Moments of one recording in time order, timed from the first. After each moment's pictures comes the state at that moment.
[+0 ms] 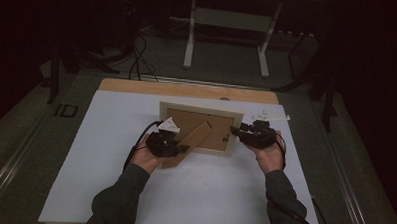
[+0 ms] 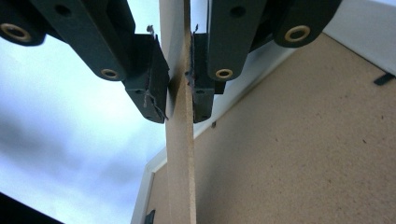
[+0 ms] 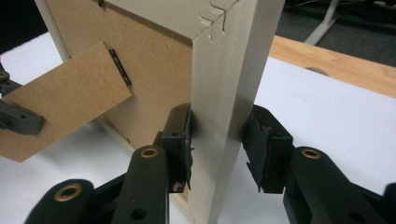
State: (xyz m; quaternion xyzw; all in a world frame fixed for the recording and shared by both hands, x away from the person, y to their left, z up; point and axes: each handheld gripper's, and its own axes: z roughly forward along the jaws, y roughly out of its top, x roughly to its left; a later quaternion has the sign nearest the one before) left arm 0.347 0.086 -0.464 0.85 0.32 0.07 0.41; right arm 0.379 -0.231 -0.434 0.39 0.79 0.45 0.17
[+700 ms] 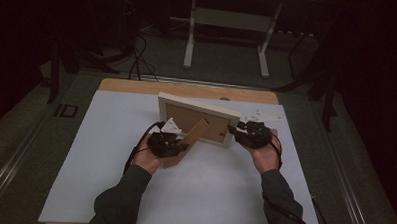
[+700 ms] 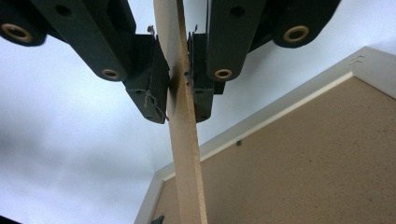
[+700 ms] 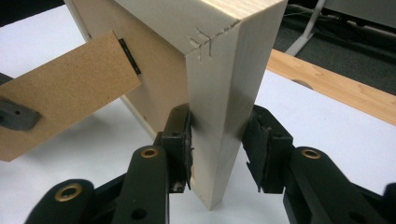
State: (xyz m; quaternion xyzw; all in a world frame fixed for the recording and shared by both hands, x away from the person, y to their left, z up) left arm 0.343 0.083 -0.467 0.85 0.31 0.10 0.41; right arm 0.374 -0.214 -0.431 0.37 0.80 0.43 0.22
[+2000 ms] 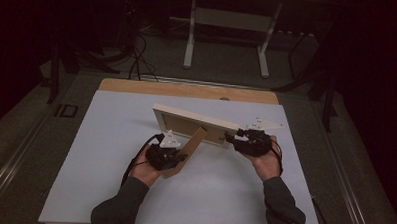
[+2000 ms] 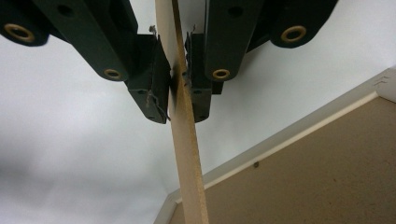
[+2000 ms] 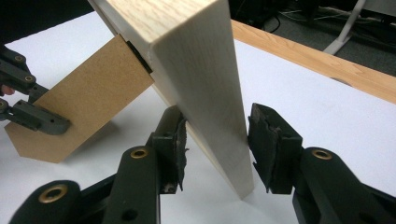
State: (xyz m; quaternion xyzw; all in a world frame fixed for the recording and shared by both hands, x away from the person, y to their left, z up) left arm 0.316 0.082 -0.486 0.86 0.30 0.12 0.40; right arm 0.359 -0.219 -0.442 0.34 0.80 0.46 0.17
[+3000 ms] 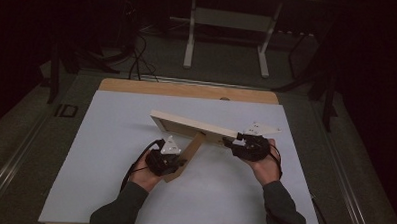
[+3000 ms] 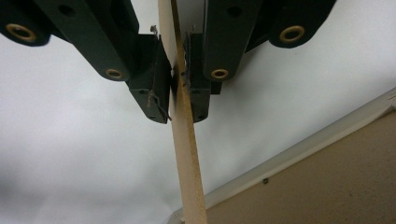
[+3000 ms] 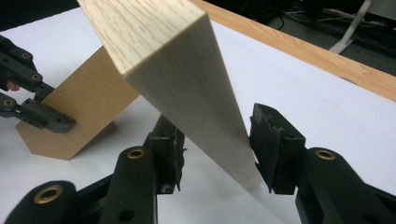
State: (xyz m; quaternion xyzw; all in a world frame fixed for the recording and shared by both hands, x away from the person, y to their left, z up) left arm 0.306 0.080 -0.495 0.86 0.30 0.12 0.39; right arm 0.348 -0.215 -0.446 0.32 0.81 0.45 0.18
